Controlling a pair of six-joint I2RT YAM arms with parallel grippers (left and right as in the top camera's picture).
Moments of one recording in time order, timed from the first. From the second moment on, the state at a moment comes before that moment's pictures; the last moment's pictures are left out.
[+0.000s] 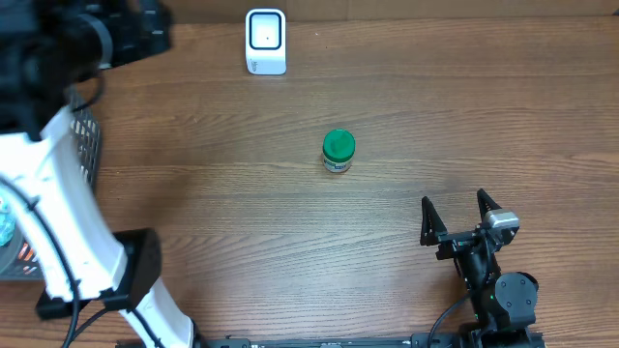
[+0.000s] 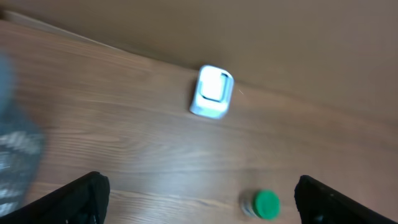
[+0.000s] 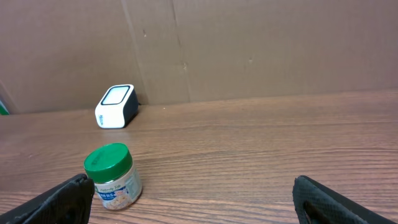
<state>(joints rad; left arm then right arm) 0.08 1.97 2.94 -1.69 0.22 -0.26 0.12 0.01 0.02 -0.03 -0.06 0.15</state>
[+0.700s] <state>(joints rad) 0.67 1.94 2.81 -1.69 0.07 -0.42 0.12 0.01 0.02 -0.03 -0.06 0.15</state>
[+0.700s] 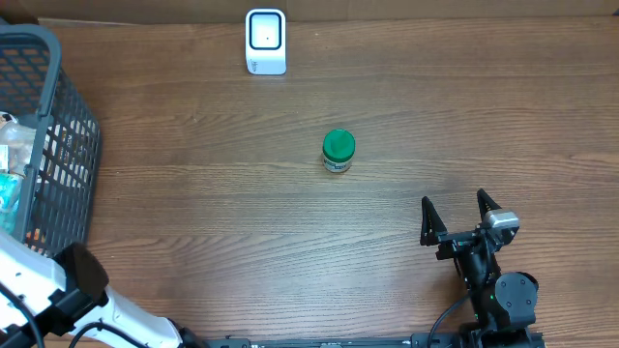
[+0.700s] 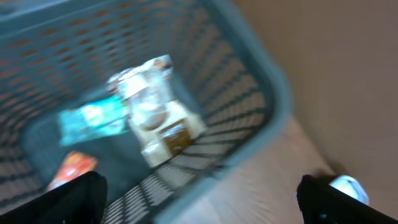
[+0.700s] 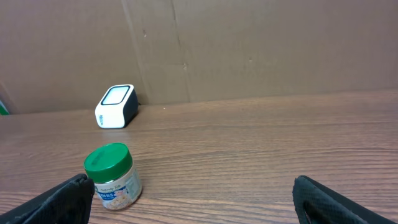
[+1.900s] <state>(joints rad) 0.76 1.94 1.65 -0.82 -0.18 0.15 0.12 0.01 0.02 -0.03 -0.06 0.15</state>
